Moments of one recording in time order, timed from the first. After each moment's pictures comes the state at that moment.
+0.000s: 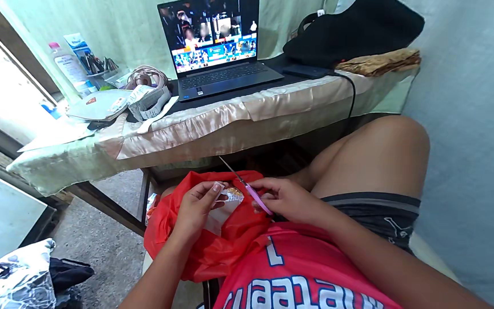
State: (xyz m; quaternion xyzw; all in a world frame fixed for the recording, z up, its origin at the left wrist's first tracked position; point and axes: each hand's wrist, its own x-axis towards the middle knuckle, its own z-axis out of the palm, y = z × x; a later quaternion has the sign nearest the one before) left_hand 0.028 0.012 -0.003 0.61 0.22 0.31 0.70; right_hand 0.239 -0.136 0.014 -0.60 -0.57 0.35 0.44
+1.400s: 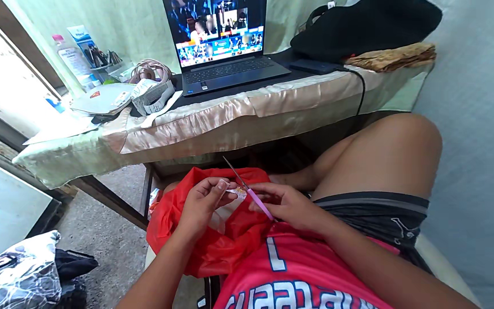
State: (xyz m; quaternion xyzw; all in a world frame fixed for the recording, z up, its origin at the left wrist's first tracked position) left_hand 0.027 0.006 -0.001 0.59 0.17 0.31 0.73; right_hand 0.231 -0.138 -0.010 -0.52 -0.58 0.38 0.50
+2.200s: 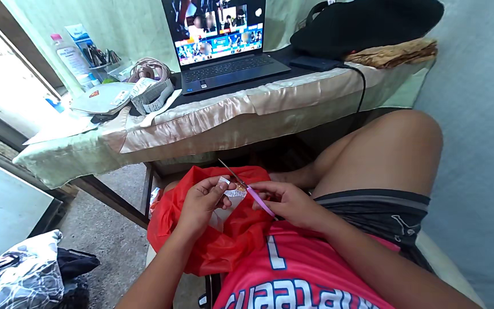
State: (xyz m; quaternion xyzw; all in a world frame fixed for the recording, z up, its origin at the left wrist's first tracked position) left_hand 0.026 0.008 0.000 0.61 0.19 0.30 0.71; right_hand 0.233 -0.138 -0.012 -0.53 -0.58 0.37 0.50
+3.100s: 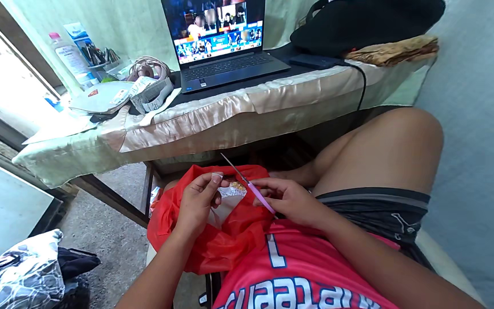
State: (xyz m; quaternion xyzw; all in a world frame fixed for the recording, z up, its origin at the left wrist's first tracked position) left_hand 0.027 0.012 -0.004 0.61 0.22 0.35 0.68; right_hand 0.233 -0.139 -0.009 -0.54 -0.57 0.35 0.51
